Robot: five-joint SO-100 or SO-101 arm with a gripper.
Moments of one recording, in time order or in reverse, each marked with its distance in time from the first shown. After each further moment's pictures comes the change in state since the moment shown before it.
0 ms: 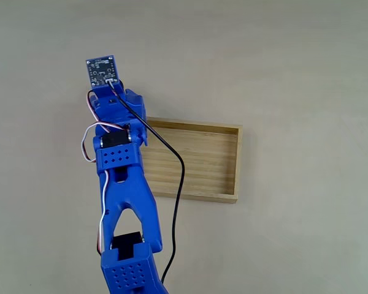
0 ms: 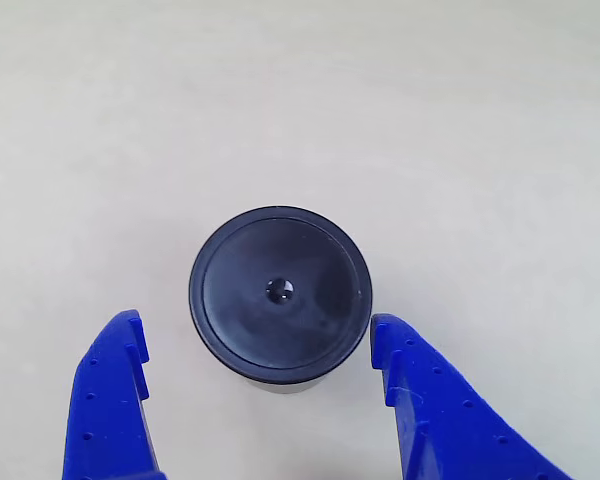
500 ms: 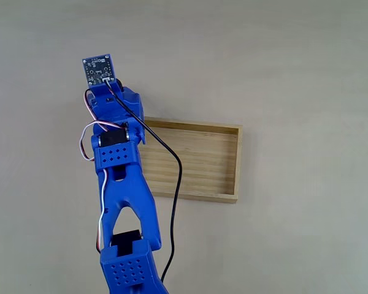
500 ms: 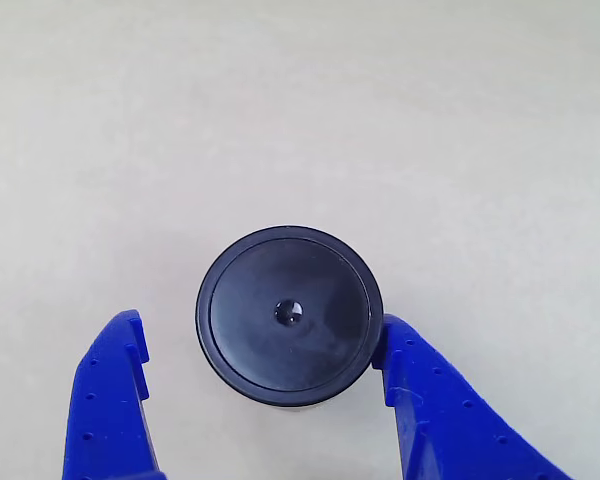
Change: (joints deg) arm -0.3 1.9 -2.6 0.0 0.7
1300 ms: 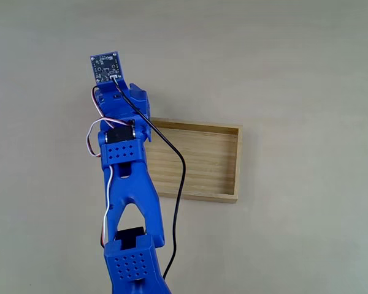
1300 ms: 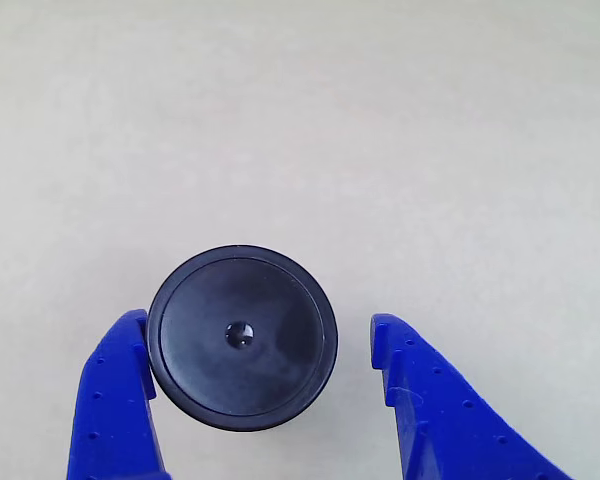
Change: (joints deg) arm 1.8 3.5 -4.3 0.0 0.4
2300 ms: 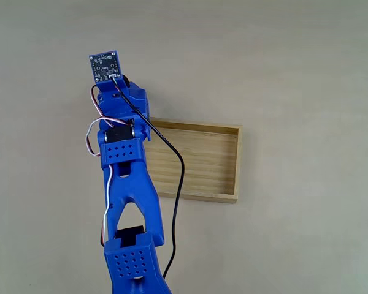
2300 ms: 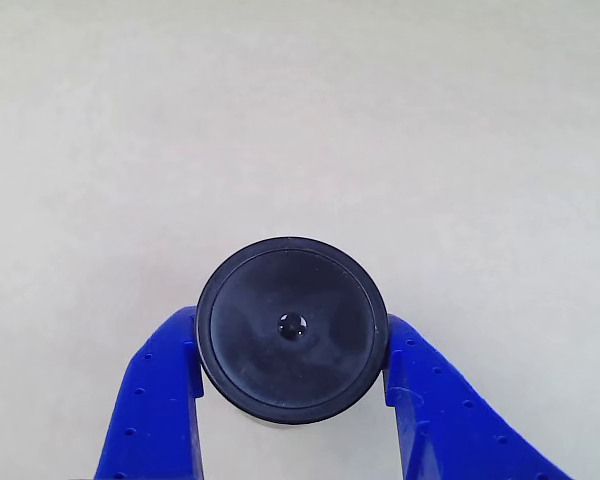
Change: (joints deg) arm -0.2 1.6 -2.8 0.0 0.0
